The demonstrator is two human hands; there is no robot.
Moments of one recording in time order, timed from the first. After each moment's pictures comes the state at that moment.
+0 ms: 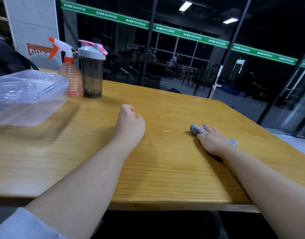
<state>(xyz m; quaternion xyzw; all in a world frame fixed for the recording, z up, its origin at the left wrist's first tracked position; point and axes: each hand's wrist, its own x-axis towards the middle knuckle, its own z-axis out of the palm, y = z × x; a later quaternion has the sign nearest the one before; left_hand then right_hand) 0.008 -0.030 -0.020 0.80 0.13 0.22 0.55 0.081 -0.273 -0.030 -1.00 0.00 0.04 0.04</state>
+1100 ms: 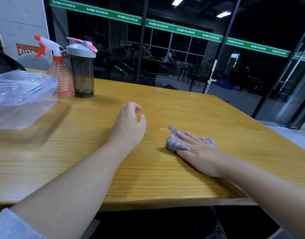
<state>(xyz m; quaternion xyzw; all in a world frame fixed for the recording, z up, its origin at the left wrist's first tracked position) 0.006 -0.040 -0.027 0.84 0.00 0.29 0.45 0.000 -0.253 -0.023 -0.97 -0.22 0.09 0.06</state>
